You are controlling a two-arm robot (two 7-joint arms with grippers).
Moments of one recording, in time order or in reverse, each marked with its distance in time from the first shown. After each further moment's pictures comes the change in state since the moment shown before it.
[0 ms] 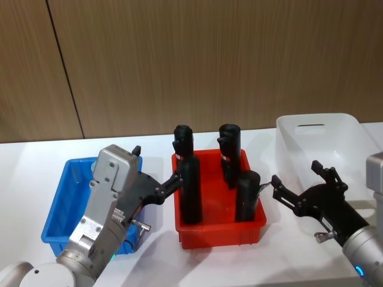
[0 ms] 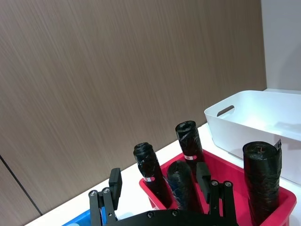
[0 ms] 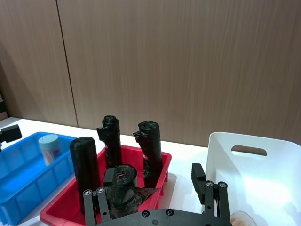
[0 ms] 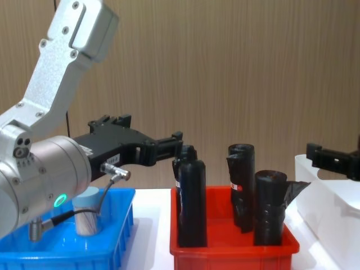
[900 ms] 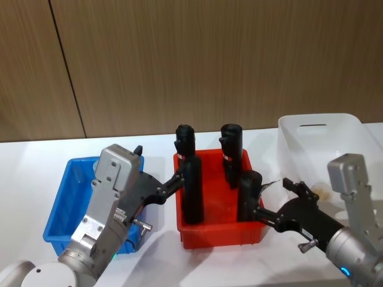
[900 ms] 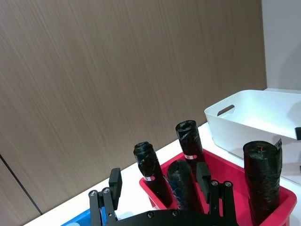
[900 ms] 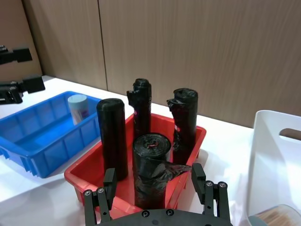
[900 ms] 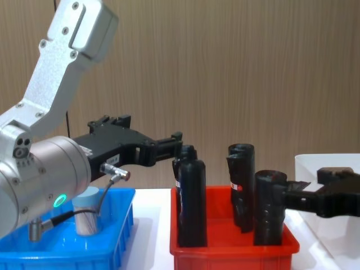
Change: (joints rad) left arm 0.000 0.000 -0.001 0.001 -0.001 0.001 0.000; right arm 0.102 -0.022 -0.019 0.135 -0.057 0.106 0.211
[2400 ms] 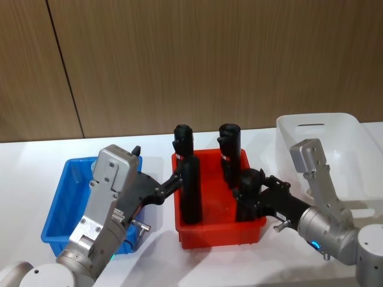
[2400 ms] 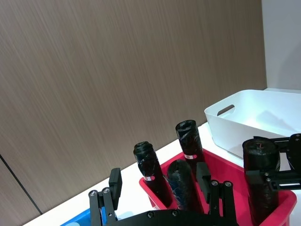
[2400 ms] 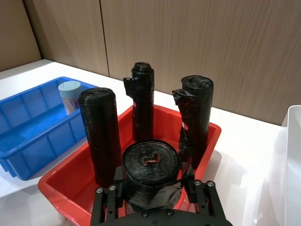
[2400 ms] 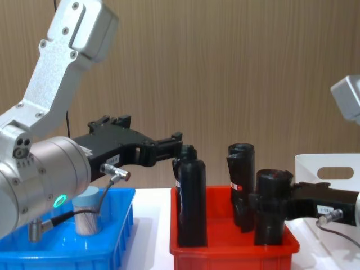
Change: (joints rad) left arm 0.000 0.000 0.000 0.000 0.000 0.000 0.000; right arm 0.224 -0.100 -0.029 0.311 -0.071 -0.003 0.102
